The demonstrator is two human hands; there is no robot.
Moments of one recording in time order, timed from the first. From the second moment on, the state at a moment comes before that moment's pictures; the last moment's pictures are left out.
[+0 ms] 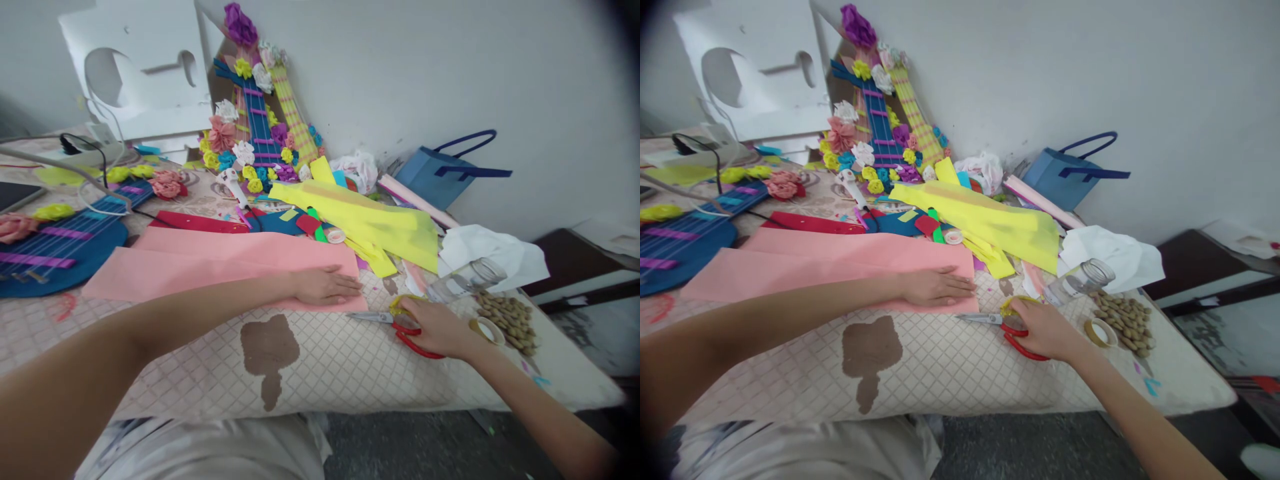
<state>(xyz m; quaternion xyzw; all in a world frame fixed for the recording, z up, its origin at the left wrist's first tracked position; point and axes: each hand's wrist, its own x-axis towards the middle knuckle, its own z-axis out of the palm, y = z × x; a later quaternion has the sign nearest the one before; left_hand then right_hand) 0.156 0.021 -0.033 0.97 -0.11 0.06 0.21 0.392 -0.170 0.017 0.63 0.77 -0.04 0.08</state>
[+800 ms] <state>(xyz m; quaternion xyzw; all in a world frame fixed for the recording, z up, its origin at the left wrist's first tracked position) 0.156 0.020 -0.032 0.97 -0.11 0.06 0.21 0.377 -0.168 0.018 0.63 0.78 -0.03 0.07</state>
